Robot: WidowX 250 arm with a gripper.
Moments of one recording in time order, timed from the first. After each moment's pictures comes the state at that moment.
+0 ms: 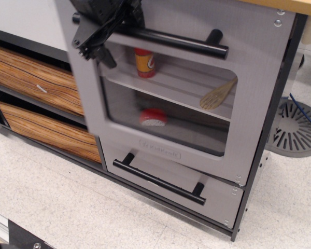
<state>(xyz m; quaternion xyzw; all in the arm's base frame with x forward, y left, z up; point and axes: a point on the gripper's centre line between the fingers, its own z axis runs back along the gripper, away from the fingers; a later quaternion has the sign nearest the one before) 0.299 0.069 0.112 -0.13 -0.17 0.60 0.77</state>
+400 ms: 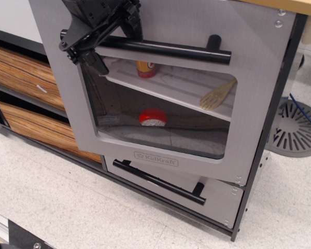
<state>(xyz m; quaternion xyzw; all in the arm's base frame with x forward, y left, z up) 0.282 0.063 0.124 -0.13 -0.16 0.57 0.80</state>
